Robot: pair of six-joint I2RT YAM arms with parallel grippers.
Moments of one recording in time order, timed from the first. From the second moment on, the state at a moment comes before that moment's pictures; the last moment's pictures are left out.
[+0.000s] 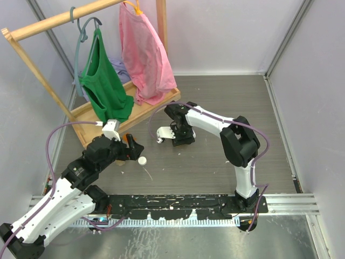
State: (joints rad) left arm -0.65 0.58 0.61 -0.47 -0.12 -0.53; right arm 0.72 1.98 1.51 -0.96 -0.04 -1.14
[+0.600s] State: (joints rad) left arm -0.65 0.58 0.61 -0.47 -0.12 -0.53; right arm 0.75 2.01 1.54 -1.00 0.03 -1.14
